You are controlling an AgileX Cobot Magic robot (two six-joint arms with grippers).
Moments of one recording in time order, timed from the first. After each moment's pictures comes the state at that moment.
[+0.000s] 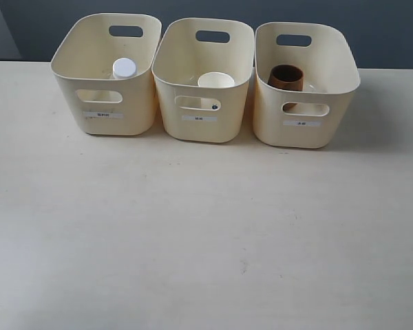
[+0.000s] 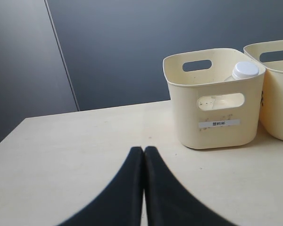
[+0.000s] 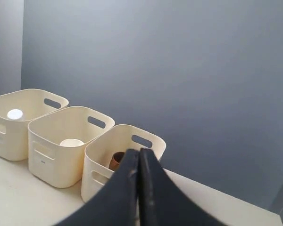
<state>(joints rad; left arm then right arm) 0.01 0.00 0.00 0.00 0.14 0.12 0.65 0.10 -0.86 -0.42 0.91 0.06</state>
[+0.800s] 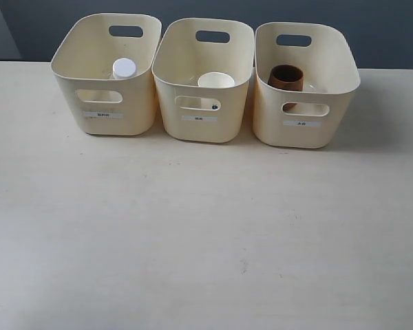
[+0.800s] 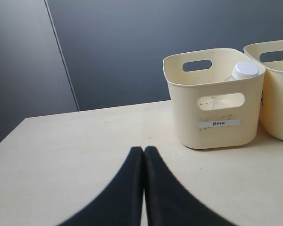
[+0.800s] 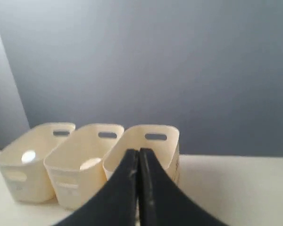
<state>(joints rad) 0.01 0.00 0.00 0.00 0.14 0.12 0.58 0.05 -0.81 -0.47 0.89 0.45</state>
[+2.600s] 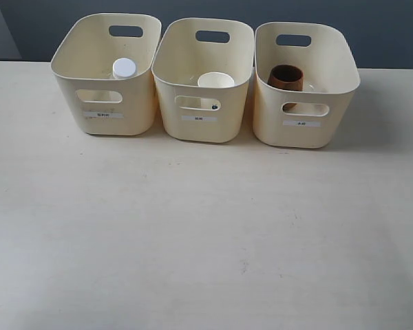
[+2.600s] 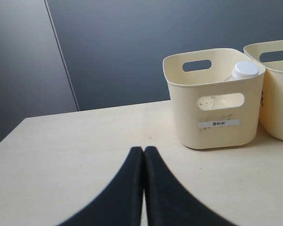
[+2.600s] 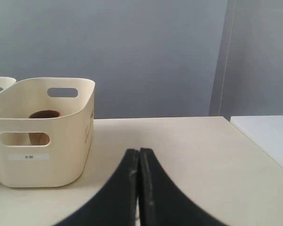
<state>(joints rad) 0.01 0.00 0.00 0.00 0.14 0.12 -0.13 0.01 0.00 -0.01 0.12 -0.01</state>
